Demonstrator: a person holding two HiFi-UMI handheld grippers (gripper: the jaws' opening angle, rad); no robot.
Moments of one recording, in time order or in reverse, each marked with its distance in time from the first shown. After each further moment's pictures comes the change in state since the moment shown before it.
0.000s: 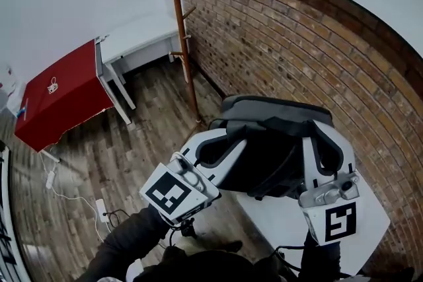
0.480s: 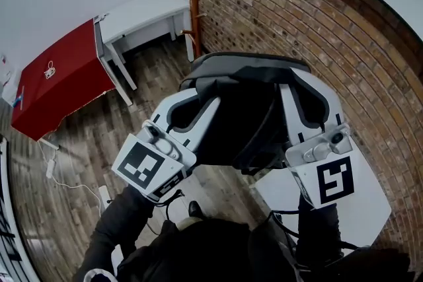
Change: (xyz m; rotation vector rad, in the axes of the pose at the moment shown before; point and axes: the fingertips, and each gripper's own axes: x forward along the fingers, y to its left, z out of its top) left arm -0.084 0.129 0.025 0.050 0.006 0.149; right arm 0.133 0.088 0.024 0.021 -0.099 0.121
